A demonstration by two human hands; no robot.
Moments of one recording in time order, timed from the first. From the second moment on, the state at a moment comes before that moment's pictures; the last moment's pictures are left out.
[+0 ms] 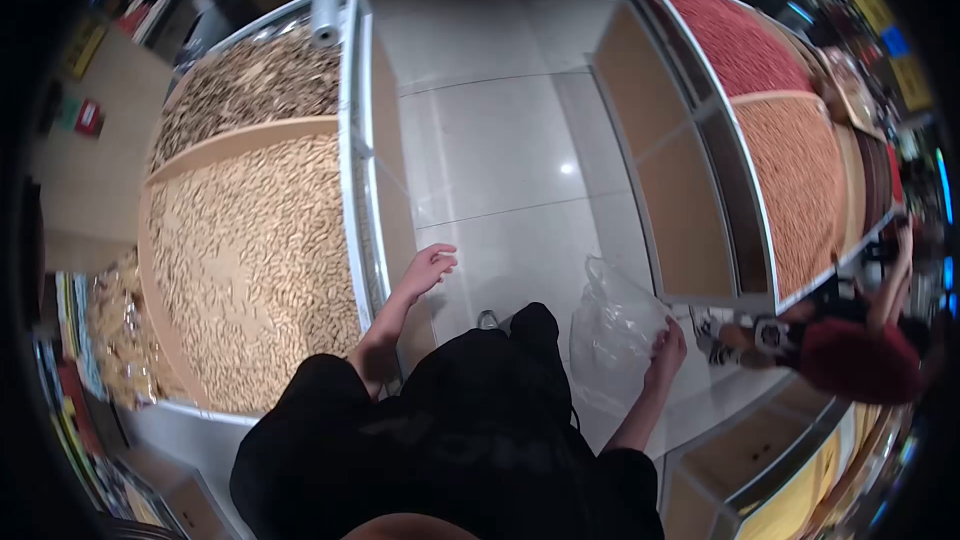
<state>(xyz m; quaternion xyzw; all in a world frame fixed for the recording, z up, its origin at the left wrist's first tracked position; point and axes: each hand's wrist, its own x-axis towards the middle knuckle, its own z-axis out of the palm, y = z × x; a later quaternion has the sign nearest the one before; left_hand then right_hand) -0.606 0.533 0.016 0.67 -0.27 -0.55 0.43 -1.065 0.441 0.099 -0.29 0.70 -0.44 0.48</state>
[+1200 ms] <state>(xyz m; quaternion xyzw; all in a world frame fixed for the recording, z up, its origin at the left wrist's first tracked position) 0.372 -0.007 -0.070 0.92 -0.35 -0.14 -0.07 -0.535 -0.075 0.138 -0.24 0.74 -0.46 0.43</state>
